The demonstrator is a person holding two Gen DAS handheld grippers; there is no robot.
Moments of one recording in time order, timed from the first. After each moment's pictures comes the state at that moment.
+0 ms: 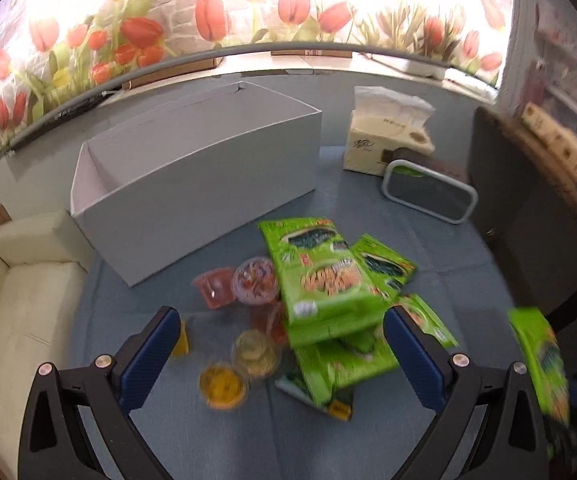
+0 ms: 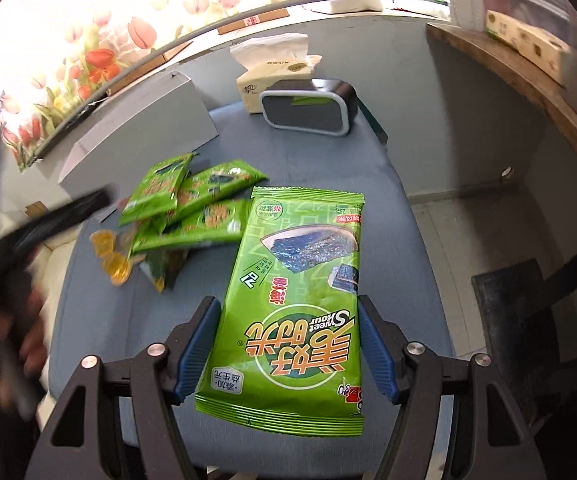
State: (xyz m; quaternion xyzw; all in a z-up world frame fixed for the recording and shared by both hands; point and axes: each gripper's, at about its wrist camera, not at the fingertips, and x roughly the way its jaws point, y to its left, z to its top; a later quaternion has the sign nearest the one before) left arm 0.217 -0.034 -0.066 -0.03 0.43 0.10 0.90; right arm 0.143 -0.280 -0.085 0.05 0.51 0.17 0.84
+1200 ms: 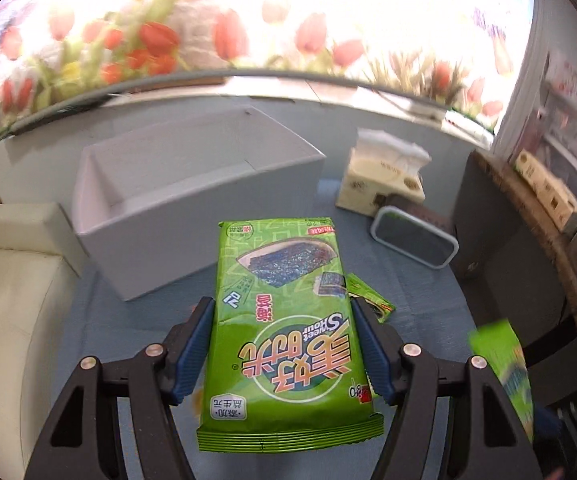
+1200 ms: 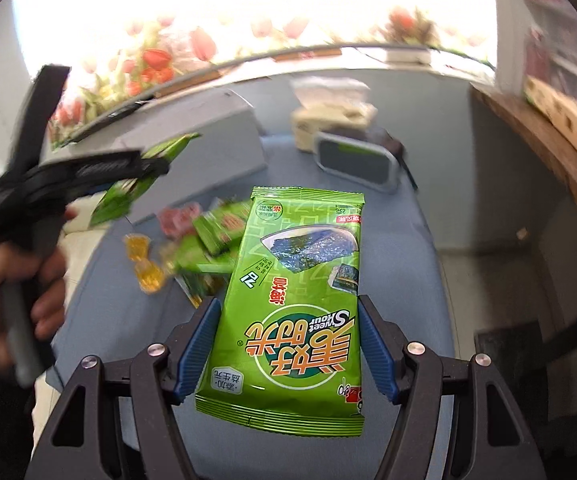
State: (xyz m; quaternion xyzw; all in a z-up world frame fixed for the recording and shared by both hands) left arm 0.191 -0.001 -0.021 -0.11 0.39 0.08 0.91; right arm 0.150 -0.233 -0.048 -0.01 0.43 0.23 0.87
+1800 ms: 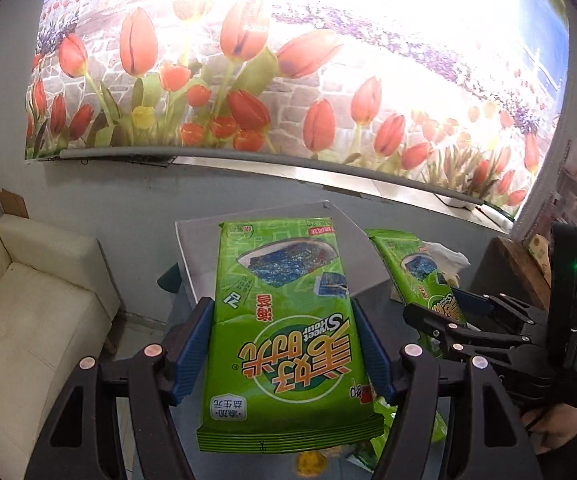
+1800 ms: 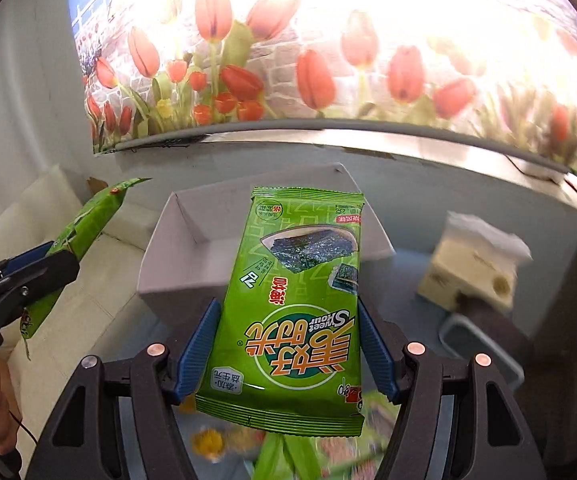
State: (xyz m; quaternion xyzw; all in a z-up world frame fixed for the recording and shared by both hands) left arm 0.200 0.135 0.045 -0.14 0.31 0.12 0.93; right arm 0.307 -0.036 0.010 -0.07 0.38 0.34 0.86
